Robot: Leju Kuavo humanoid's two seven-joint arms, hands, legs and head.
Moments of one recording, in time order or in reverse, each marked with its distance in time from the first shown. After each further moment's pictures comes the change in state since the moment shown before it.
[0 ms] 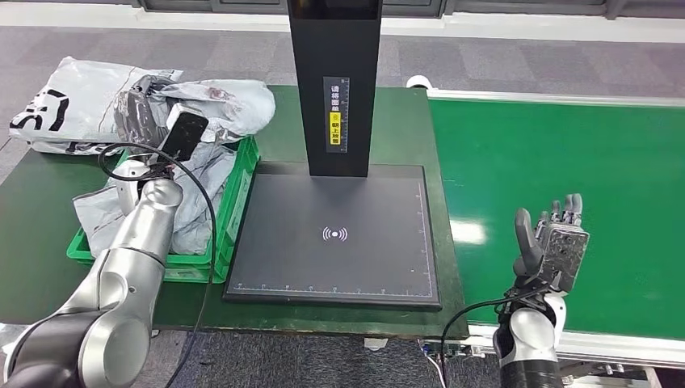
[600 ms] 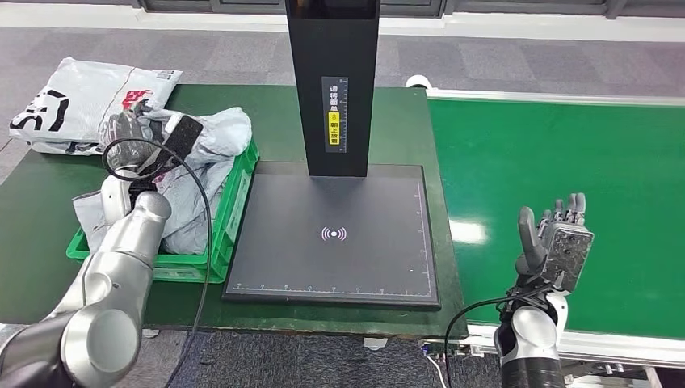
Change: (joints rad) left arm -0.009 0.047 0.211 0.136 -0.455 -0.067 0.346; right arm -0.009 0.004 -0.008 0.006 -0.015 0.001 -0.013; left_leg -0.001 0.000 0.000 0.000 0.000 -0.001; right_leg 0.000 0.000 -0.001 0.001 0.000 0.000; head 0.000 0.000
